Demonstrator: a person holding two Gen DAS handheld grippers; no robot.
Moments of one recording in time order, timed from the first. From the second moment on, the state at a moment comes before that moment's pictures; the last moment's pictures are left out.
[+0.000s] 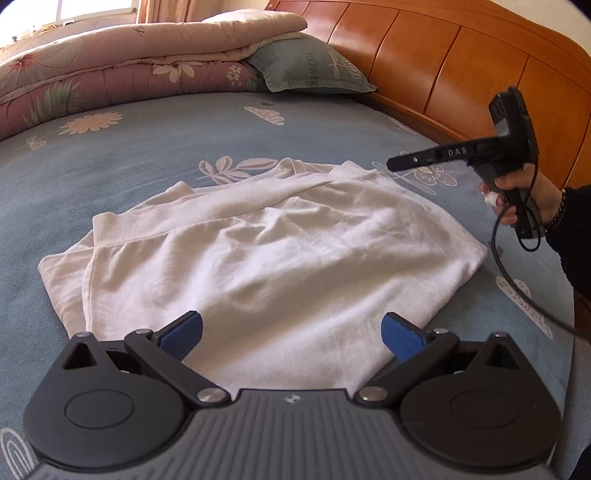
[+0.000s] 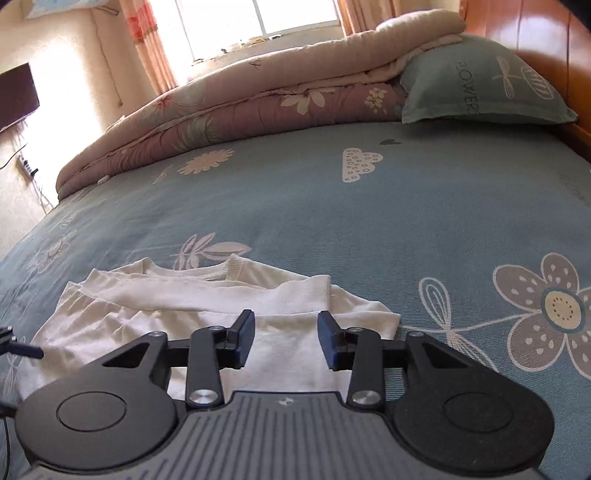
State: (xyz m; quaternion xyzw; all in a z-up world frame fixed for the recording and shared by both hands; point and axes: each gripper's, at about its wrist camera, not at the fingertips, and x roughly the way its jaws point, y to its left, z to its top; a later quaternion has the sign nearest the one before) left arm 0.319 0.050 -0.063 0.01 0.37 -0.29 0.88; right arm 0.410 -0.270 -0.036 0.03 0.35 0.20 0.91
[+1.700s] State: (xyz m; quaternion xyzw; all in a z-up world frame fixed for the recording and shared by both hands) left arm 0.288 0.107 -0.060 -0.01 0.33 -0.19 0.92; right arm 0.278 -0.188 -0.082 -0.08 0.37 0.19 0.90
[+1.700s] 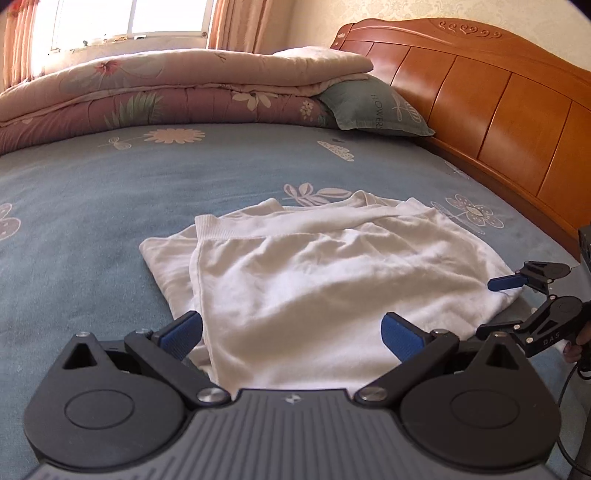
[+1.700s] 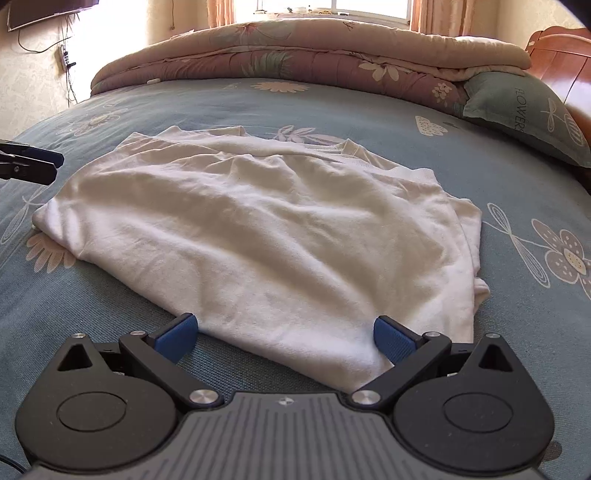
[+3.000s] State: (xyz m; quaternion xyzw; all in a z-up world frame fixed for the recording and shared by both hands) left arm 0.301 0.143 -0.058 -0.07 0.39 -0.29 0.87; right arm 0.243 -0.179 -0.079 -0.02 0.39 0.19 0.90
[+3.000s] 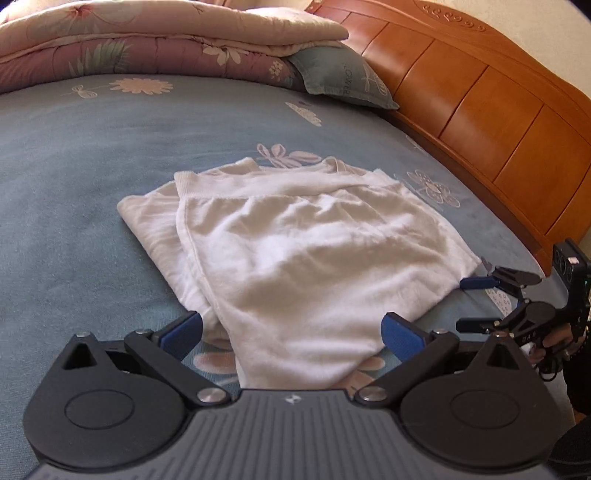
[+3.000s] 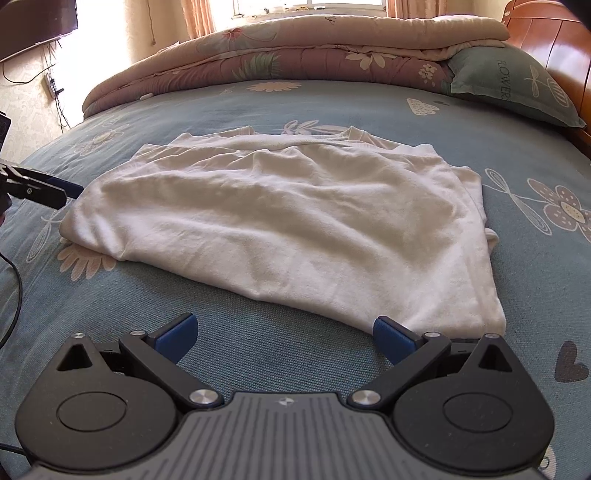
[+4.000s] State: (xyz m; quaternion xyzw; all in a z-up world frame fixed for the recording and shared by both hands) left arm 0.345 0.099 -0.072 -0.10 0.39 -0.26 0.88; right arm 0.234 -0.181 -0.090 -0.05 0.38 0.19 0.90
